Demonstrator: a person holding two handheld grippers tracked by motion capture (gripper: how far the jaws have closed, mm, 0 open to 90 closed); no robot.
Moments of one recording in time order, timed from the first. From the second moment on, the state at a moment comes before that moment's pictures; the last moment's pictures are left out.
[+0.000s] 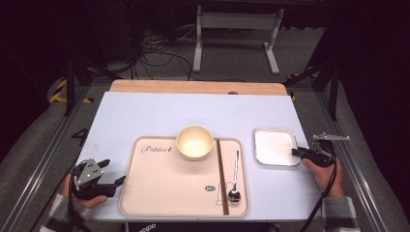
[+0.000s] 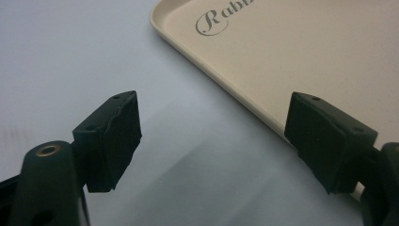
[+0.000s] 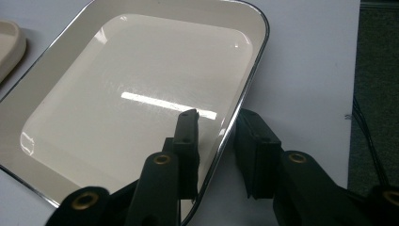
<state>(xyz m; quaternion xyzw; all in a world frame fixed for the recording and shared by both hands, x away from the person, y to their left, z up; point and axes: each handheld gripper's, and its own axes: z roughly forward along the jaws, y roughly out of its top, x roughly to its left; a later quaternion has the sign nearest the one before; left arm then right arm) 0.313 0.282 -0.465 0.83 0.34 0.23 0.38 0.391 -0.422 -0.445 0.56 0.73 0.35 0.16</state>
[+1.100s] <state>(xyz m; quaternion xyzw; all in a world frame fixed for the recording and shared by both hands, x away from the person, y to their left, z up) 0.324 0.273 -0.464 0.83 0.33 0.23 0.38 0.396 -0.422 -0.446 0.61 0.69 0.37 0.13</state>
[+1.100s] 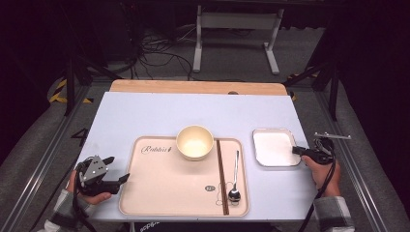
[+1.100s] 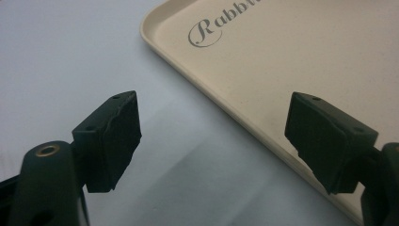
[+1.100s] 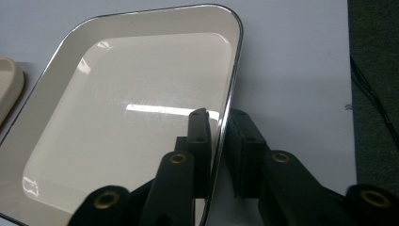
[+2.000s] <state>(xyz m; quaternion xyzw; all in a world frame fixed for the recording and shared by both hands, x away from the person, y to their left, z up) 0.322 0.272 -0.459 0.83 0.32 0.23 0.40 0.396 -0.418 -0.441 0.60 0.67 0.41 0.13</state>
